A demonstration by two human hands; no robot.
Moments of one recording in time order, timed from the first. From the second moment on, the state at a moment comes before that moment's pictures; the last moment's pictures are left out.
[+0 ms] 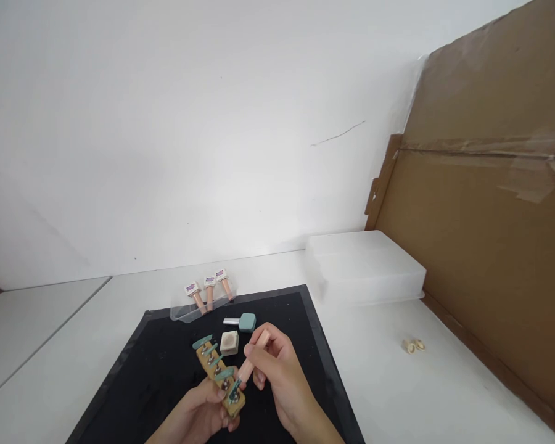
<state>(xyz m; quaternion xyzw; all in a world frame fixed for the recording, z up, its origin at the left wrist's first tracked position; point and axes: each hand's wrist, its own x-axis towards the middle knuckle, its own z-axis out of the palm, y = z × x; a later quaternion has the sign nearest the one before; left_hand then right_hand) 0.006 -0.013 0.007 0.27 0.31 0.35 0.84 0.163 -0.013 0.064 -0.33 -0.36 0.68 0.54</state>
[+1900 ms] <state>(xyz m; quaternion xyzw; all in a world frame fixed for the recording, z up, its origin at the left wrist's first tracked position) 0.008 -0.014 0.003 0.27 0.31 0.35 0.84 0.164 -0.013 0.066 -0.32 -0.36 0.69 0.53</state>
